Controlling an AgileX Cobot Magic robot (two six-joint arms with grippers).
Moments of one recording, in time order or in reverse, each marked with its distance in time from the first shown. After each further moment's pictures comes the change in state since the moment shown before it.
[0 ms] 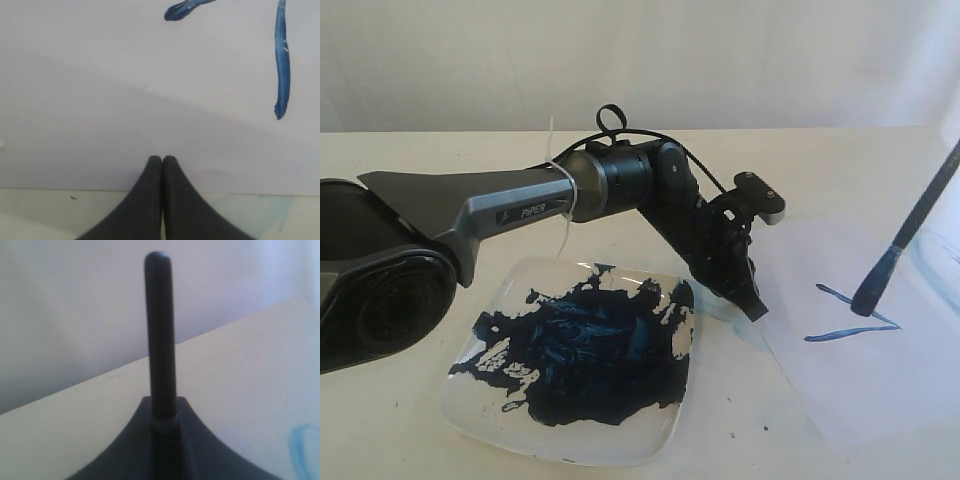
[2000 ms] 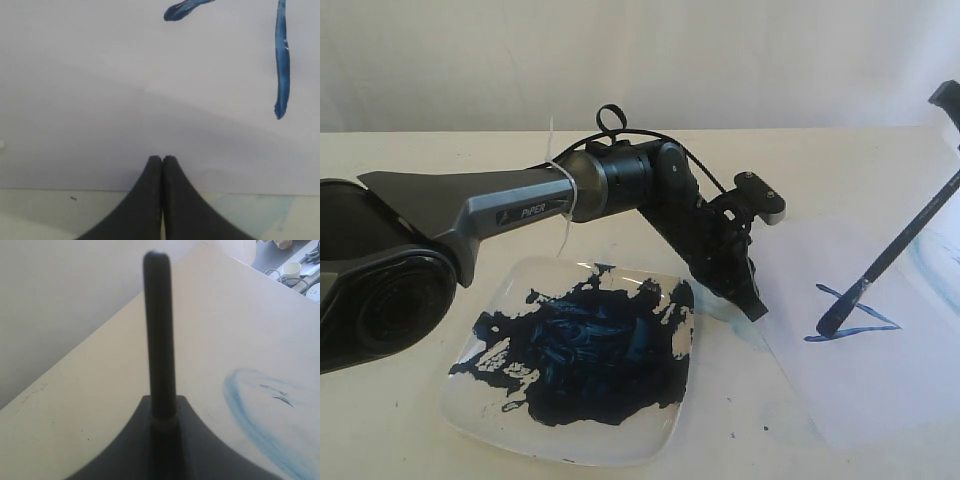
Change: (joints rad) left arm 0.000 0.000 0.000 0.000 0.000 0.003; right arm 0.131 0.183 0.044 0.225 0.392 0.013
